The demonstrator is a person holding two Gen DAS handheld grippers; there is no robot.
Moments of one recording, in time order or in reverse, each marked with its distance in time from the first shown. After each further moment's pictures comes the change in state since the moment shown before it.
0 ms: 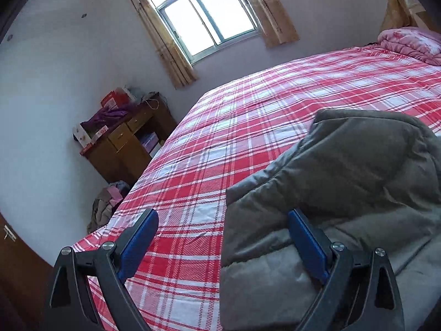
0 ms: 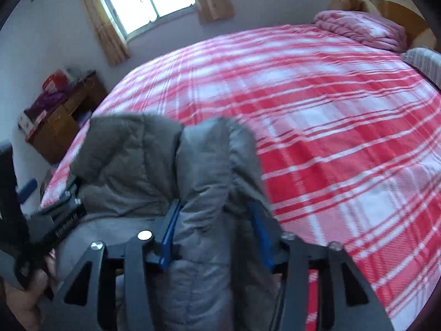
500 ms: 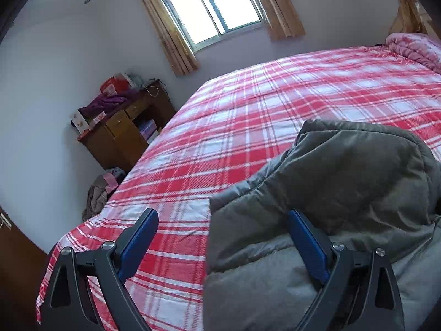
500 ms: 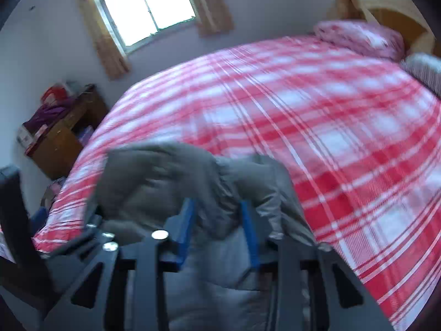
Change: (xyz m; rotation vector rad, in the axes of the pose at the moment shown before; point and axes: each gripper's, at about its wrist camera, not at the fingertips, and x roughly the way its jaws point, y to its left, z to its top) left arm 0.021 -0.012 0.004 -0.045 0.060 -0.011; right arm 0.026 0.040 0.019 0.030 -0.047 -0.009
